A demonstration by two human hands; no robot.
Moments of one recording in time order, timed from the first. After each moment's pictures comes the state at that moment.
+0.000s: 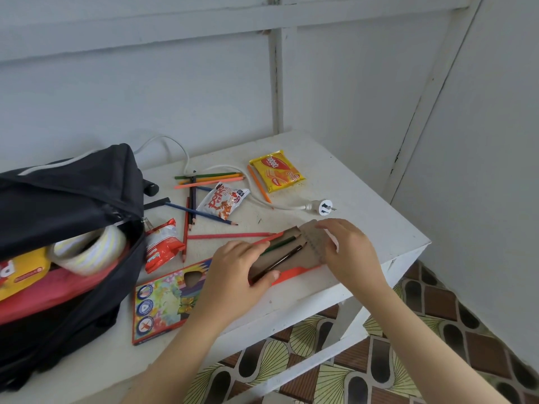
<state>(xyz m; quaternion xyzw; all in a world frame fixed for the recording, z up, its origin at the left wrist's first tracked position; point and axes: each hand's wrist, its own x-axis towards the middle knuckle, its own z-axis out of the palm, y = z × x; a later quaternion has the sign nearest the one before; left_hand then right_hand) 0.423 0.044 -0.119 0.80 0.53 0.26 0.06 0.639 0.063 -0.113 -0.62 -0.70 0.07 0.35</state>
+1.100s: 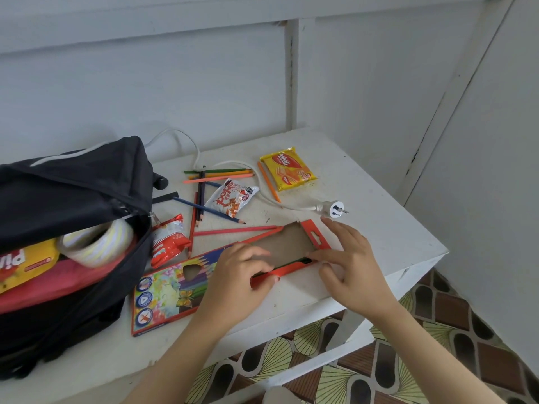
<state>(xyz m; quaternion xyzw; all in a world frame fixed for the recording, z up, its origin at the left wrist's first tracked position) 0.420 0.047 -0.135 0.79 0.52 0.33 0.06 0.641 0.055 -0.123 -0.51 -0.78 0.12 0.33</state>
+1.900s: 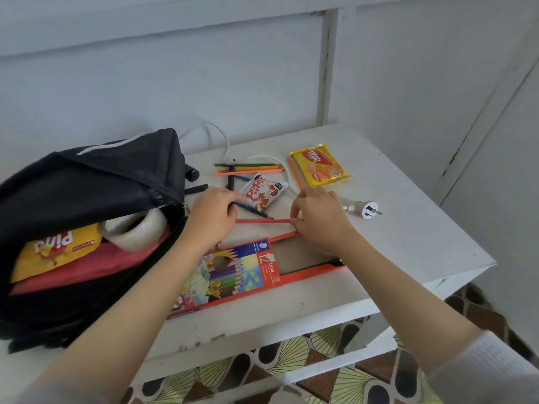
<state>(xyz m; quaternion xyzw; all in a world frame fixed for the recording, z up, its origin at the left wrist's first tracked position) 0.339 0.125 -0.084 0.73 0.64 0.21 0.00 0.552 0.145 -0.090 -0.52 -0.84 0.02 0.13</state>
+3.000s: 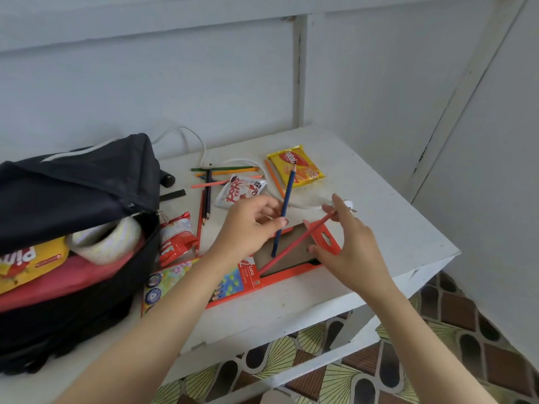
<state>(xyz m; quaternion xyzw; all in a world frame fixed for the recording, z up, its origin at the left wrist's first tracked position) 0.433 0.093 -0.060 0.65 0.55 0.39 0.35 0.621 0.069 -0.097 -0.57 -0.72 0.18 0.34</state>
